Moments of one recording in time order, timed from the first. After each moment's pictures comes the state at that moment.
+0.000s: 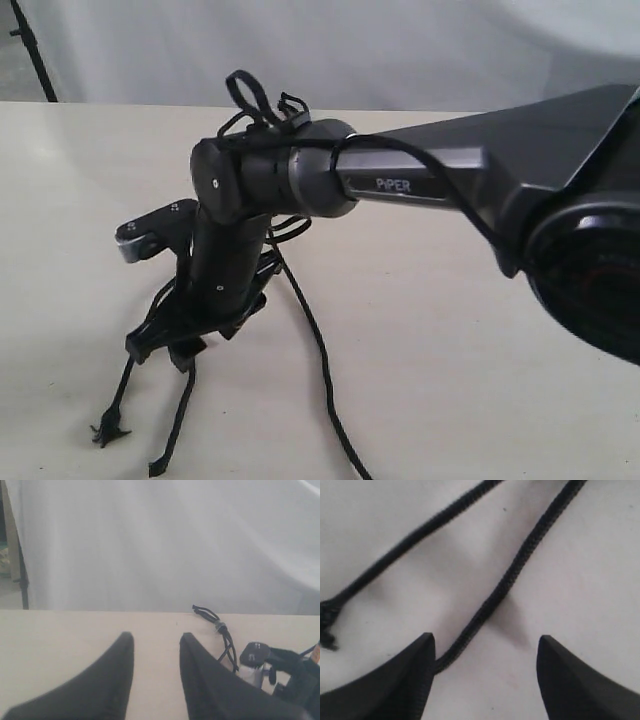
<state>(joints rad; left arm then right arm) -0.01 0.00 0.00 -0.03 0.08 -0.07 0.91 2.23 -1.64 0.26 0.87 -0.13</state>
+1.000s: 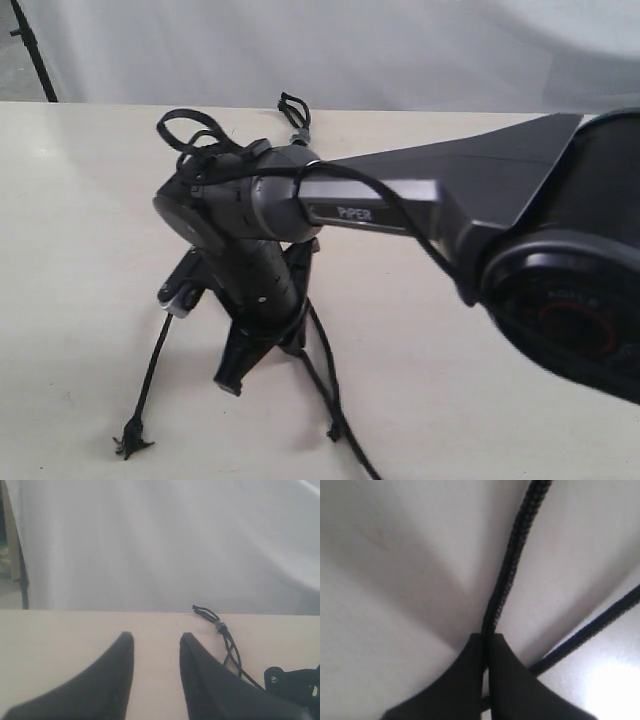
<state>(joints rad) -0.01 0.00 0.00 -0.03 0.08 -0.07 0.96 2.28 -1.68 -0.20 1.21 -0.10</state>
